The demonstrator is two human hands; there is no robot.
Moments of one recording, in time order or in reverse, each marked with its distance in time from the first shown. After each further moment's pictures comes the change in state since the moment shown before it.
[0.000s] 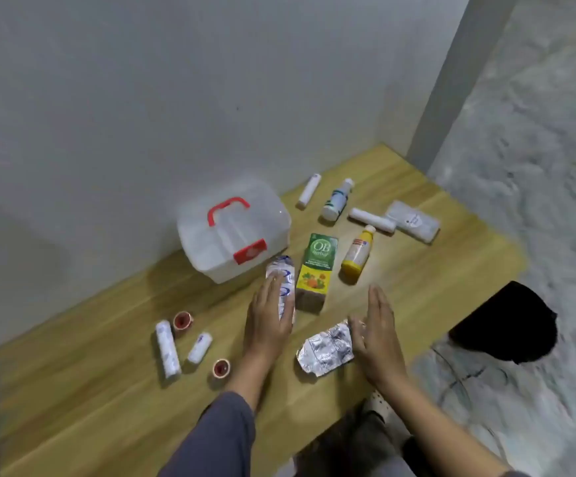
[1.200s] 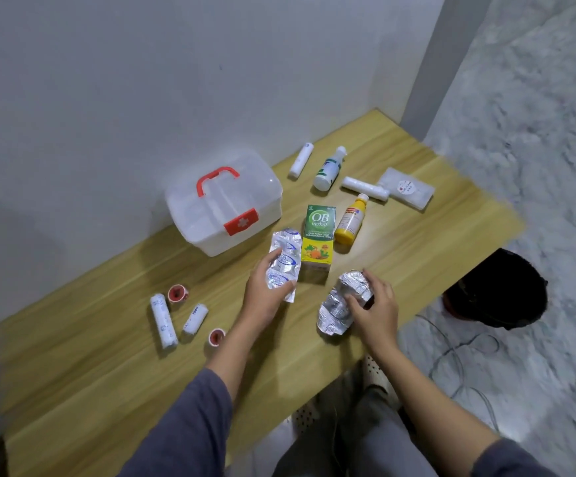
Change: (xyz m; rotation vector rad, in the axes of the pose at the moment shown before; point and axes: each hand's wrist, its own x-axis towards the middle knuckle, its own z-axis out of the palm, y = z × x) left_hand 0.004 0.008 -0.007 -0.492 -0.124 -0.272; right_hand -0.005 0.002 -0.004 0.365 0.154 0.172
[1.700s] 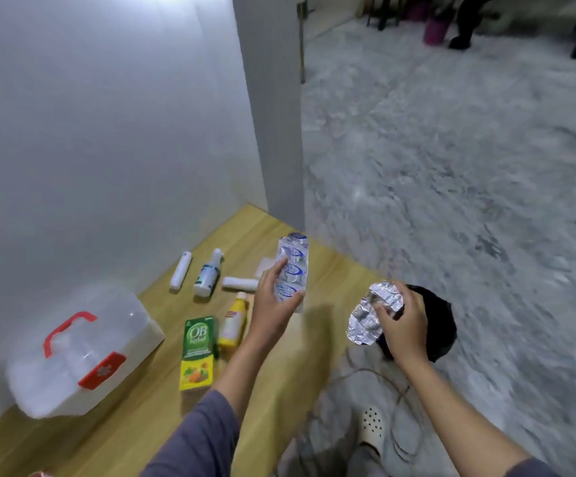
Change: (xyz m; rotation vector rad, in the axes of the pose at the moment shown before) left_hand 0.073 0.152 0.220 -0.009 -0.285 0.324; right_hand 0.123 0.052 -0.226 -0.007 0.465 0.058
